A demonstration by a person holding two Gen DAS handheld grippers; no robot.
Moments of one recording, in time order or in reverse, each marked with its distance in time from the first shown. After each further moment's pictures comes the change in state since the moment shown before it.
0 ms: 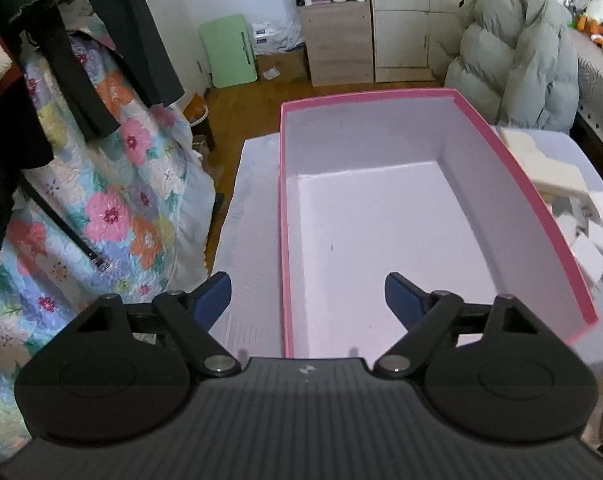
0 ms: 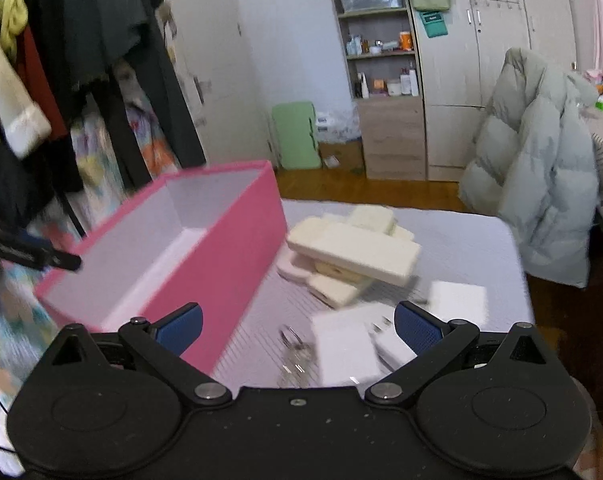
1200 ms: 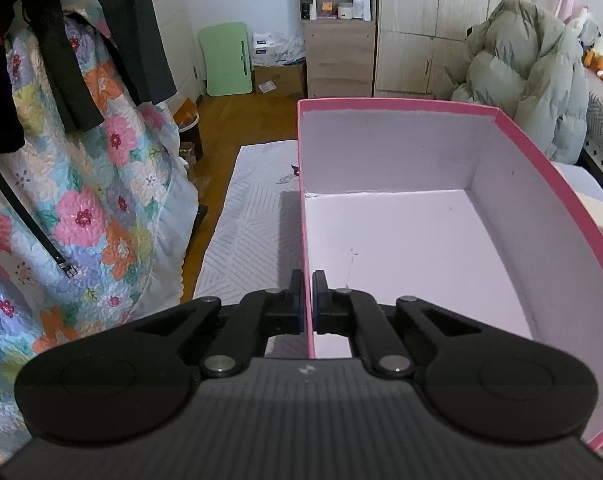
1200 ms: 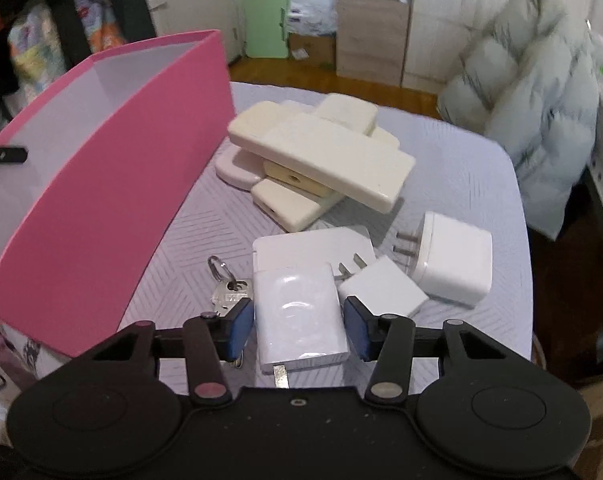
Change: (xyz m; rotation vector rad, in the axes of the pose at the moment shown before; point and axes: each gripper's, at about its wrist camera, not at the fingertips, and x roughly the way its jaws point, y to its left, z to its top) left arm 0.069 0.022 0.002 -0.081 -0.071 -0.051; right arm 0.078 -0.012 -0.002 -0.068 0.423 -0.177
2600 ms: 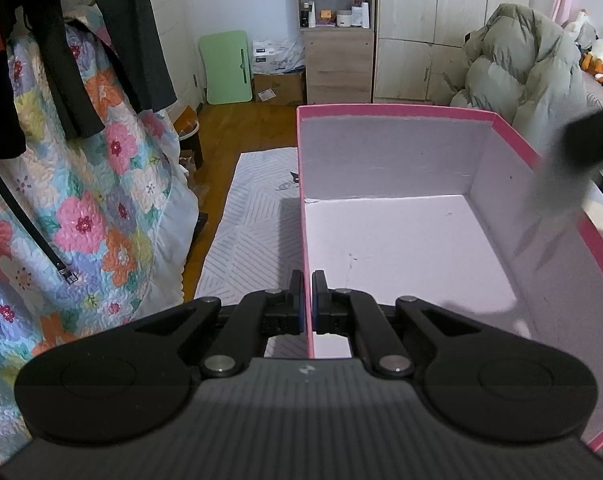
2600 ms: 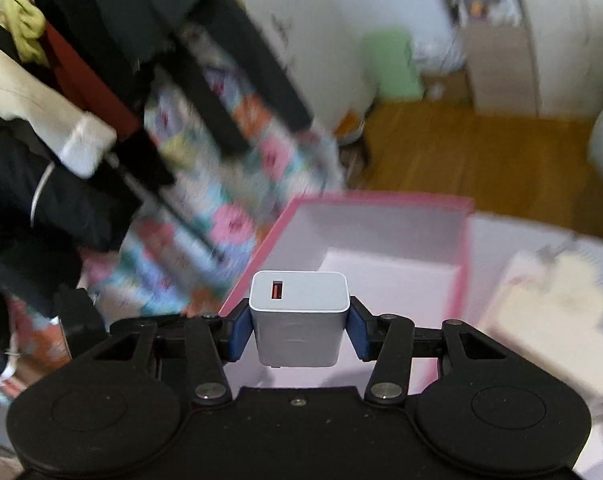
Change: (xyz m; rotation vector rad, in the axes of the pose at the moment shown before) left arm 0.000 0.002 -0.003 0.010 -0.026 0.002; right arm -0.023 0.113 0.142 0.037 -0.039 0.526
